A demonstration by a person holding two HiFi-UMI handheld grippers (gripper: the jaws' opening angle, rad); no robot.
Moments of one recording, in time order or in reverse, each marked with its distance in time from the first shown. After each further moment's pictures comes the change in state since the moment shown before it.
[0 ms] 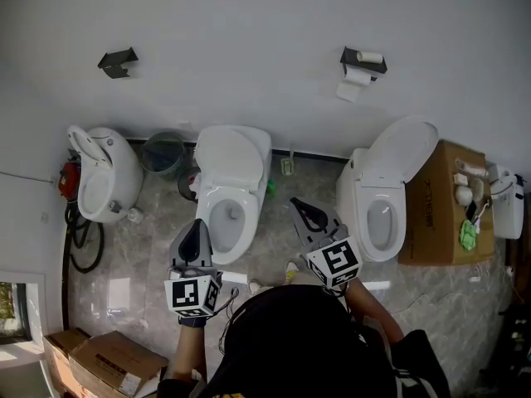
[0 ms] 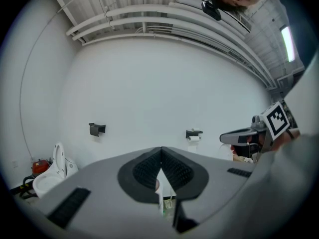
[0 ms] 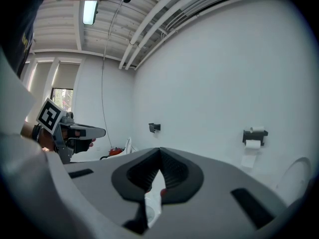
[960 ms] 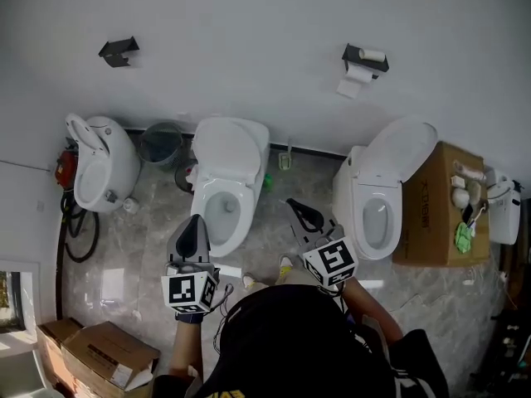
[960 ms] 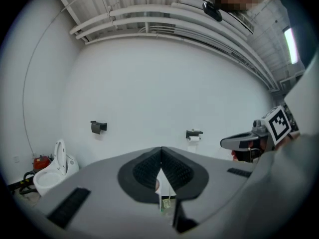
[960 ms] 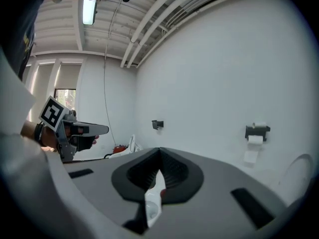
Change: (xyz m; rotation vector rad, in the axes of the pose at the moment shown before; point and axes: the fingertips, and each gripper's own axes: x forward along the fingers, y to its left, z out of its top) left arm -0.010 -0.007 -0.007 -0.029 0.006 0.017; right arm -0.009 0.009 -0.015 0.009 0.031 0.036
